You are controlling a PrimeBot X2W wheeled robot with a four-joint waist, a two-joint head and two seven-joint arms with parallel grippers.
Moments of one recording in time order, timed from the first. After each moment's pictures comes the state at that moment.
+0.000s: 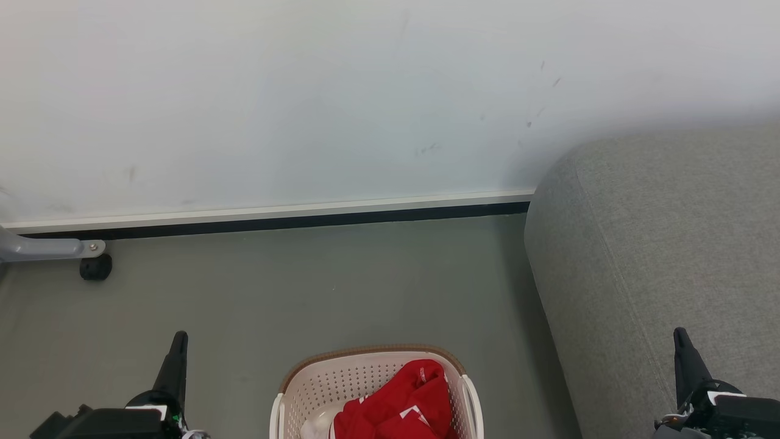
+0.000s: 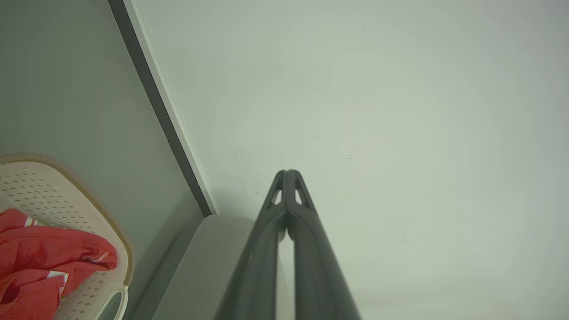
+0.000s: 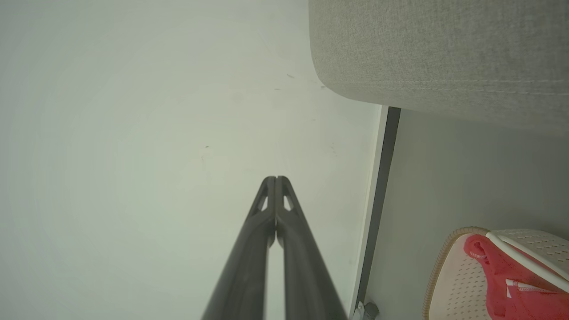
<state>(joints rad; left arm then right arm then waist) -0.08 0.04 0.09 0.29 -1.60 -0.12 0.11 -0.09 -0.04 -0.13 0.30 1.60 0.12 0.11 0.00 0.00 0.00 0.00</state>
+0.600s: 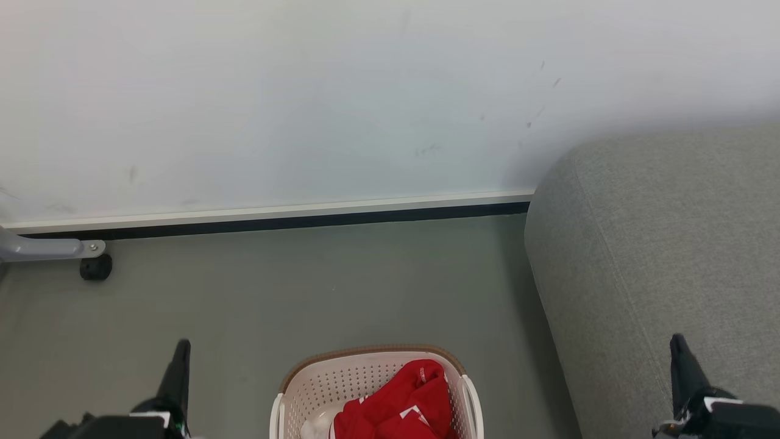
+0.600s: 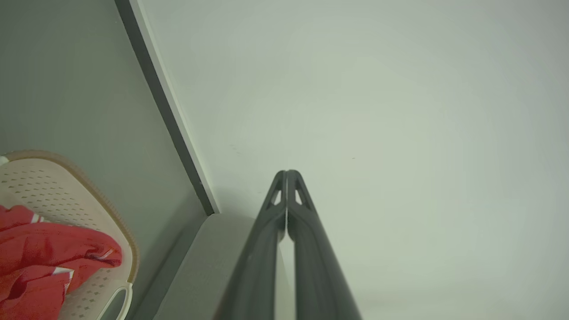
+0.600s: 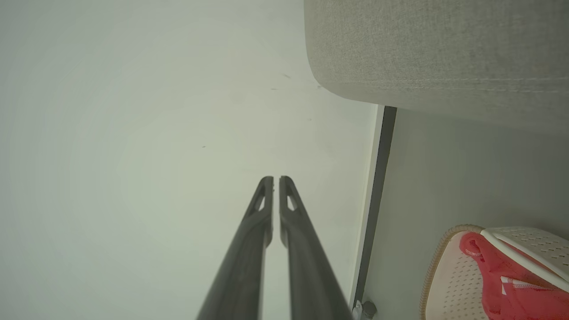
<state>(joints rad) -0.08 0.04 0.09 0.30 -1.60 -0.12 0.11 -0.09 -0.04 -0.13 0.30 1.60 0.12 0.11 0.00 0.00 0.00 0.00</state>
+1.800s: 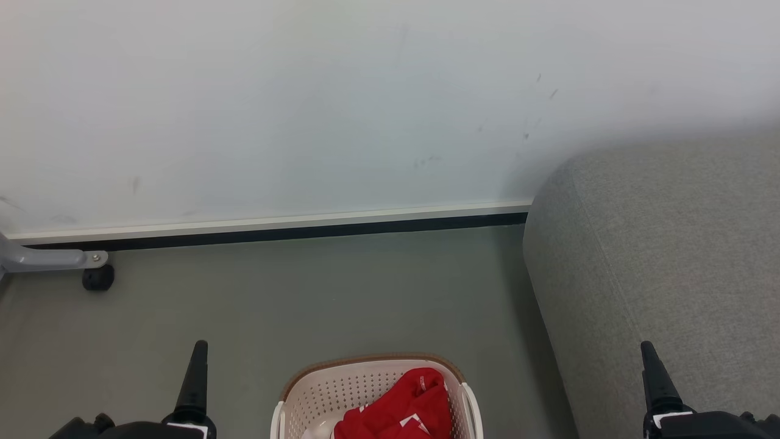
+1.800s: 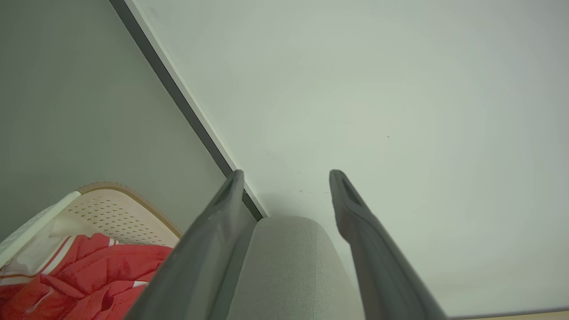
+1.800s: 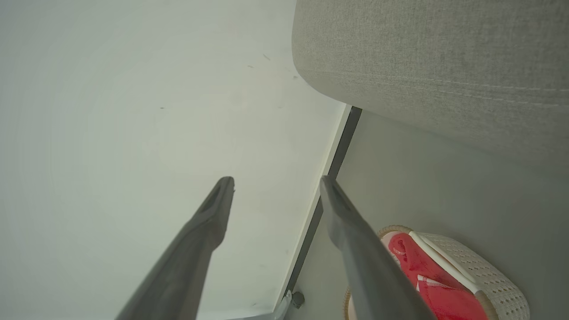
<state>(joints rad) -0.02 0.03 0.03 0.25 -1.34 -0.07 0.01 -0.04 -0.03 -0.03 0.30 1.35 0.07 0.01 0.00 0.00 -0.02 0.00</state>
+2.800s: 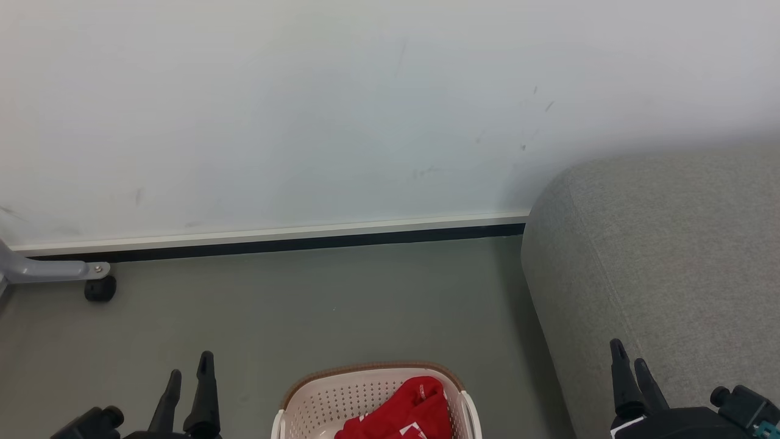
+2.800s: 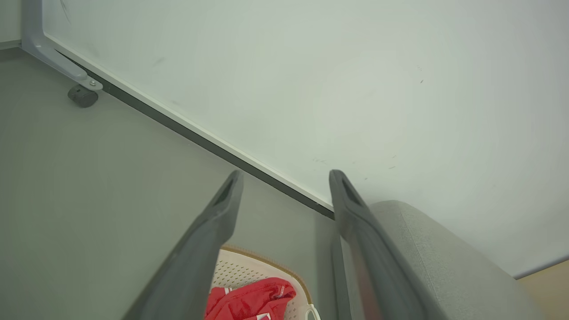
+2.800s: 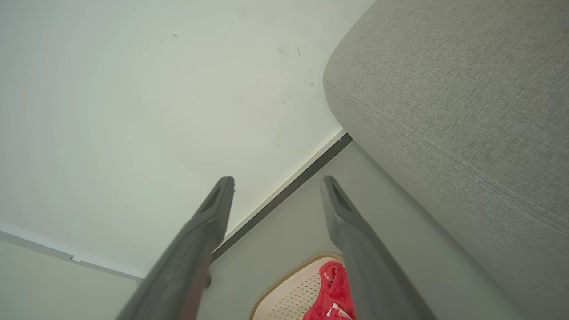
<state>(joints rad) 0.03 0.10 -0.06 0.19 -0.85 0.00 -0.08 -0.03 -0.09 0.12 0.25 0.92 0.00 -0.08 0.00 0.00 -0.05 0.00</state>
